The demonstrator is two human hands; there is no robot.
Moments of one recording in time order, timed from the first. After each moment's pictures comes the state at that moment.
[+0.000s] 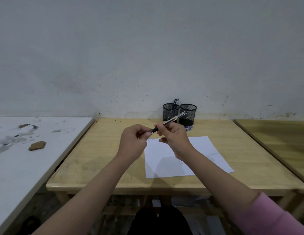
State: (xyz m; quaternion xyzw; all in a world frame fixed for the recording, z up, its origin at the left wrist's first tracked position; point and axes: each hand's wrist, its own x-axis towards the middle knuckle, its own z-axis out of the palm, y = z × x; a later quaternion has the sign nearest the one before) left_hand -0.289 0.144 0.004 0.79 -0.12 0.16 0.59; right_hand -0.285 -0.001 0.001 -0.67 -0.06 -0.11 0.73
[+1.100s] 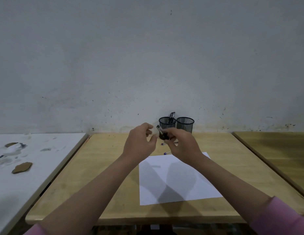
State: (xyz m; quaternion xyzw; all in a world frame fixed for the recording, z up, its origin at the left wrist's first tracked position) left_hand -0.242 0.108 0.035 0.86 -0.17 0.22 0.43; right_hand -0.237 -0.061 0.005 -0.87 -0.19 -0.35 0.28
